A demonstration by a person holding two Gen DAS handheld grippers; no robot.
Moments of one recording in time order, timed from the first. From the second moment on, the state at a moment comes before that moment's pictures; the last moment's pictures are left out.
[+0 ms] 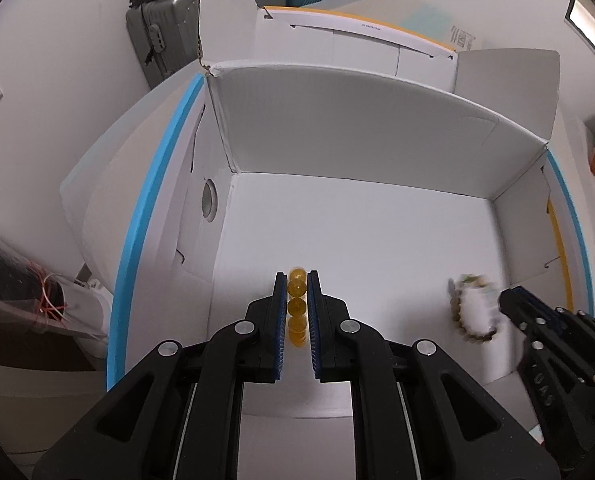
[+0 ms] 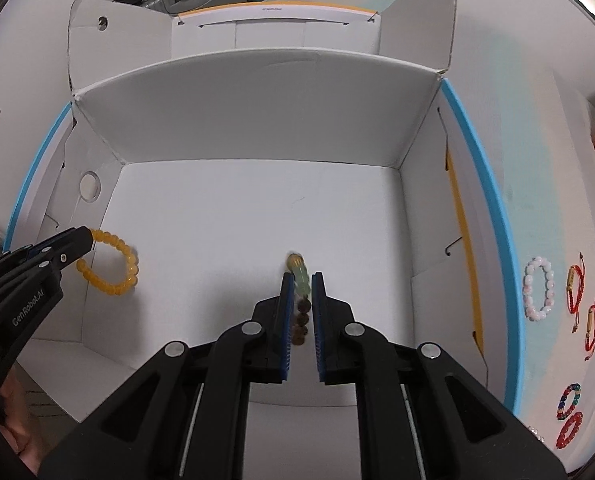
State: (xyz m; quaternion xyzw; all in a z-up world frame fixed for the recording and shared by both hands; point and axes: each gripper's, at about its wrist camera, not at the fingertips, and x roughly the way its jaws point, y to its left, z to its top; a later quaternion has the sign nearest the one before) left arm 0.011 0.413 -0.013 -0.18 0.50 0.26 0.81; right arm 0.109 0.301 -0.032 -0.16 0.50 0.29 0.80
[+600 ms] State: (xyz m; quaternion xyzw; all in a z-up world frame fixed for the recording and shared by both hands) left arm -0.011 0.383 0.040 -0.12 0.44 0.30 0.84; right arm 0.092 0.275 0.014 -0.13 0.45 0.29 0.83
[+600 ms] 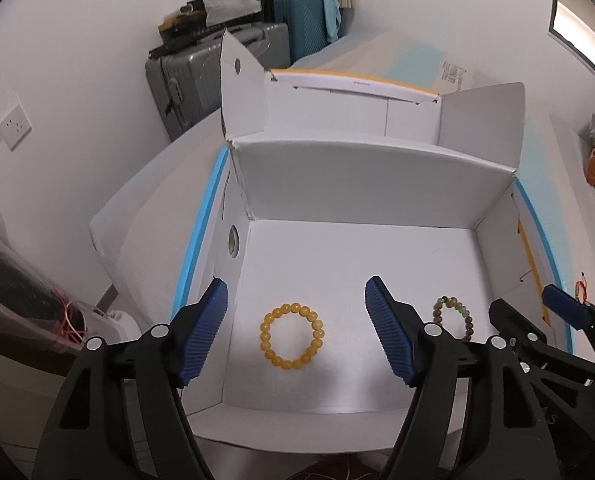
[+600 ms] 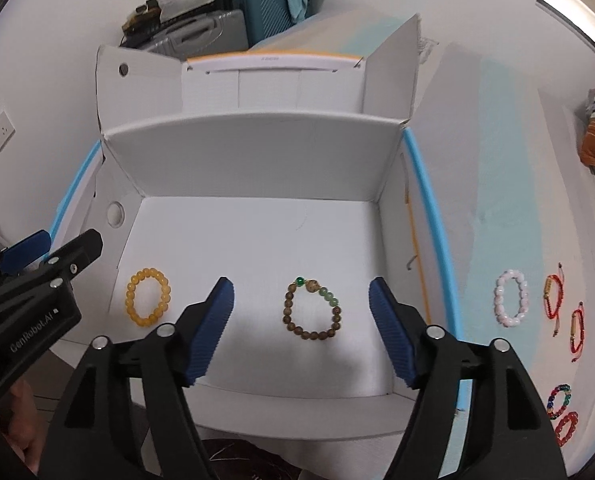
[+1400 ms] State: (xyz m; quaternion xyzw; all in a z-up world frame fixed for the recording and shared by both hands) left arm -0.005 0.291 0.091 -0.09 0.40 0.24 0.88; right arm 0.099 0.159 0.060 -0.08 0.41 0.21 0.89
